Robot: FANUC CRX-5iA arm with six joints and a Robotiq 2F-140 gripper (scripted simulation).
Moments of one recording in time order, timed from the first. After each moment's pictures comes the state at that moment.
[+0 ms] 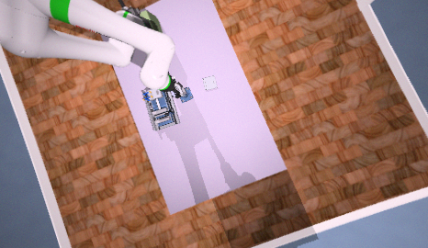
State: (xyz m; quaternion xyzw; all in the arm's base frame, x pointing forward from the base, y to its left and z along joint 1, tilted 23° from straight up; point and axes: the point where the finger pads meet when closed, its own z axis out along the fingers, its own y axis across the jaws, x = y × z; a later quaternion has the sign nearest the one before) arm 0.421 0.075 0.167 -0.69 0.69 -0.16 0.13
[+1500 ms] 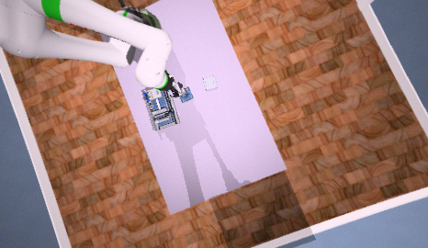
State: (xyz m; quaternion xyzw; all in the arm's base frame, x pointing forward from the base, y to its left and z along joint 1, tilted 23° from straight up) arm 0.407 0.076 0.200 -0.69 0.69 -0.16 0.13
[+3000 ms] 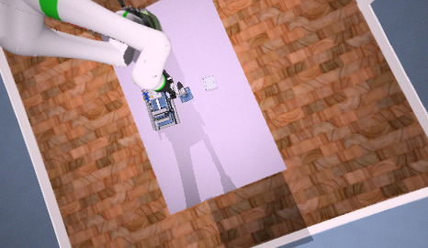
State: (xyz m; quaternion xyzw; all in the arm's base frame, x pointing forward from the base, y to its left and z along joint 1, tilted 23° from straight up) arm 0.407 0.067 0.216 -0.66 0.72 -0.15 0.13
